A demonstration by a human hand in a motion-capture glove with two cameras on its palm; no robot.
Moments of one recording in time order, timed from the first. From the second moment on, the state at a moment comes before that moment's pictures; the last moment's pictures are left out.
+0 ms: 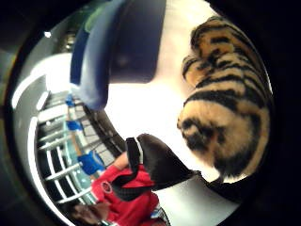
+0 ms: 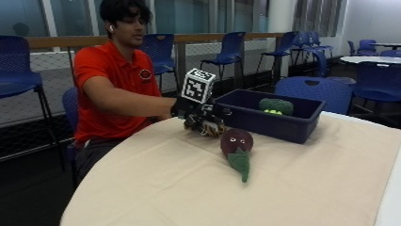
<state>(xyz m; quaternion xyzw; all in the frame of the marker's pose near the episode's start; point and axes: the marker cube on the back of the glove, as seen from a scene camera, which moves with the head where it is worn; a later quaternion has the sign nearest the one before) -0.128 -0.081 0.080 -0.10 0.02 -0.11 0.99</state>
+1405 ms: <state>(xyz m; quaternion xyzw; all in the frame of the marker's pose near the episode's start) -0.222 -0.171 -0.098 0.09 0.01 -0.11 0.99</state>
